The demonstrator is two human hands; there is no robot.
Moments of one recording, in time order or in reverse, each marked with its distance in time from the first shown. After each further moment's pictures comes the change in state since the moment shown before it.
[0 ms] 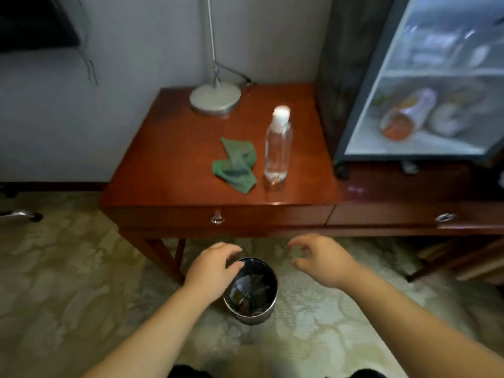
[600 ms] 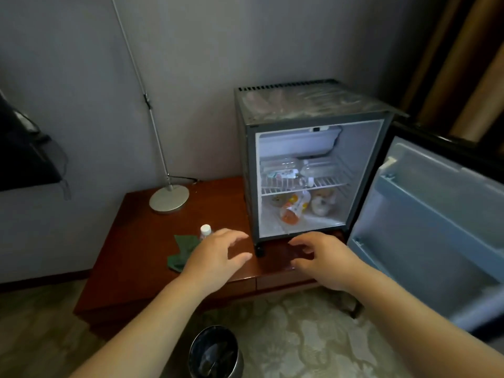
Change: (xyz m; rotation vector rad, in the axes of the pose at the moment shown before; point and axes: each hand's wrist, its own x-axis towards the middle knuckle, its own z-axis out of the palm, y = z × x) left_hand -0.035 0.329 -0.207 -0.031 0.086 0.371; right_hand -0.201 -0.022 -0.292 0.110 0.322 0.053
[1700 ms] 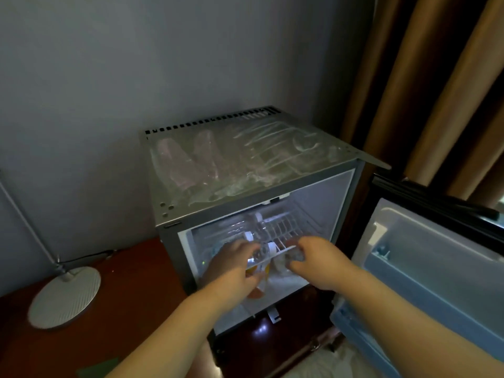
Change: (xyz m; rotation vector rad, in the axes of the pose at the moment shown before) left_hand 0.305 0.036 0.078 0.066 -0.199 0.347; right_hand 0.211 0.096 -0.103 -0.127 0.148 0.258
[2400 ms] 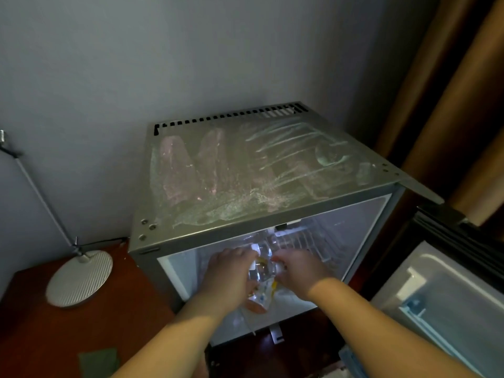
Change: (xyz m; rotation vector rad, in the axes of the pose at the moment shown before) left_hand 0.048 -0.022 0.025 0.312 -0.018 -0.136; right_hand 0.090 0.007 0.035 -0.088 -0.098 -0.170
